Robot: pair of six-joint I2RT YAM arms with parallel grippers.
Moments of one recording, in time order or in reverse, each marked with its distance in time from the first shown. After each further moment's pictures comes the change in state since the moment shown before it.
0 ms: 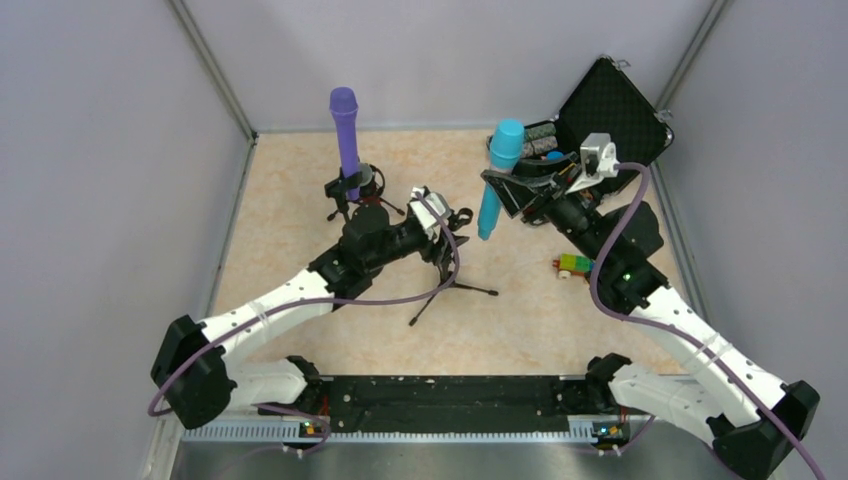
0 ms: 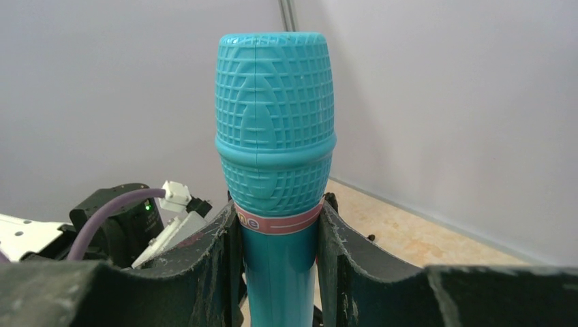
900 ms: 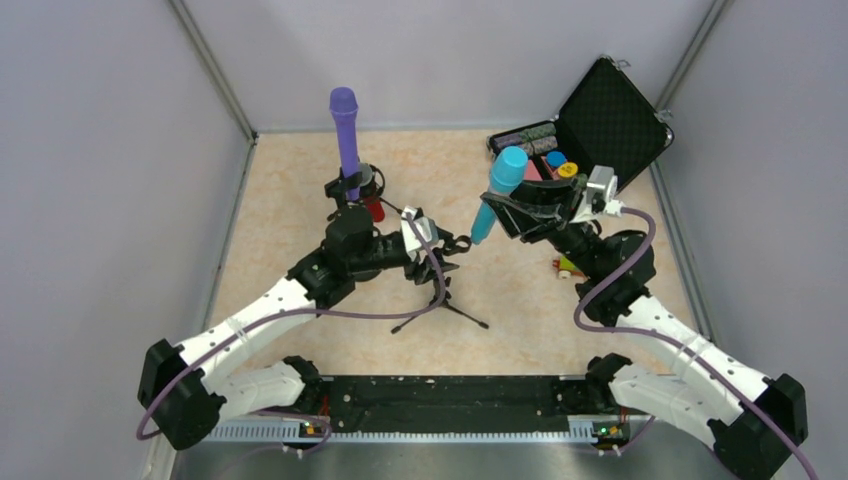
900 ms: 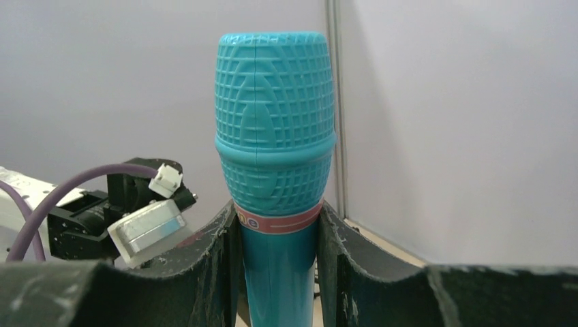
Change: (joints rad) left arm 0.048 -0.119 -0.001 -0.214 0.312 0.138; right arm -0.003 -0.019 -0.224 0.397 -0.111 -0.002
